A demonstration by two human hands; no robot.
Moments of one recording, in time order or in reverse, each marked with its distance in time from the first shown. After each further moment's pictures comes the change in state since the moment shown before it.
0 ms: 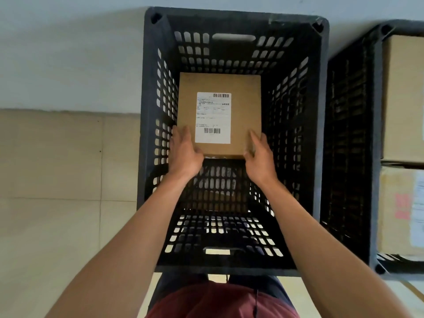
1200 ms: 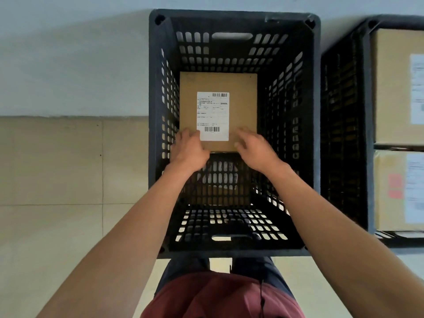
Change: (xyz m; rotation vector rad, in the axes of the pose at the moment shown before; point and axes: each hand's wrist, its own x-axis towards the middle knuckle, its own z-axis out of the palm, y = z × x) left_hand -0.015 0.012 -0.030 0.301 -0.156 0.131; right_hand -0.004 -0.023 -0.013 -0.453 -0.210 -0.261
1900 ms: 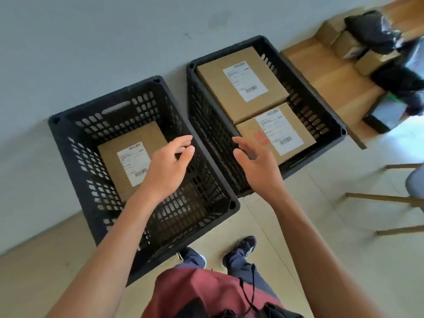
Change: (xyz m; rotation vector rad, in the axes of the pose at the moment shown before) left_hand -0.160 0.156 -0.055 -0.353 0.022 0.662; right_hand -0.279 0.012 -0.070 0.726 0.813 0.236
